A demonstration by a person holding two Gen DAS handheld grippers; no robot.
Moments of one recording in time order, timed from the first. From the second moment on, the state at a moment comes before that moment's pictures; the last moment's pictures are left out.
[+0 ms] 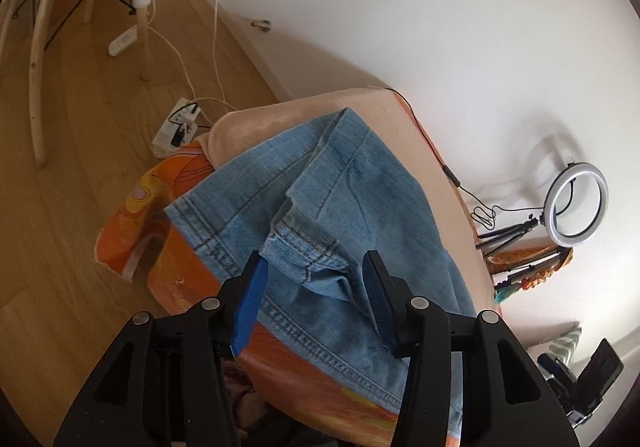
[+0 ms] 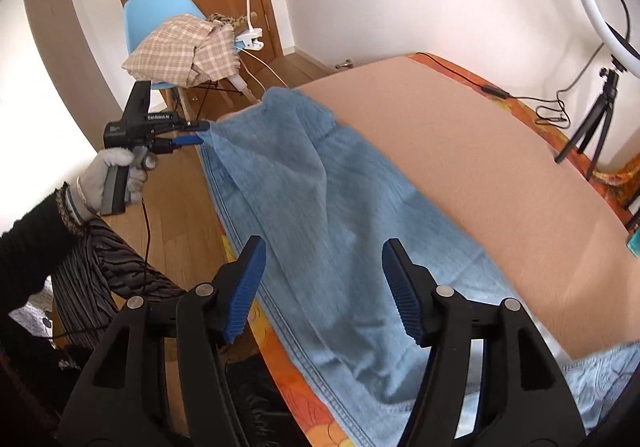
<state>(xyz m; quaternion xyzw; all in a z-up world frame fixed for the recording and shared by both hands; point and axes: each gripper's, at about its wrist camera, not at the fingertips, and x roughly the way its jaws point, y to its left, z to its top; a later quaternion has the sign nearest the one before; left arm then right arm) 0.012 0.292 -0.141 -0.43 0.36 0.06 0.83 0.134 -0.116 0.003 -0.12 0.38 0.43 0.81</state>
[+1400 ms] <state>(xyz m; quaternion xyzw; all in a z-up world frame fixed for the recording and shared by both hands) 0.015 0.308 -0.152 -0.49 0.30 0.03 0.82 0.302 0.236 -0.061 -0.20 0.40 0.48 0.75</state>
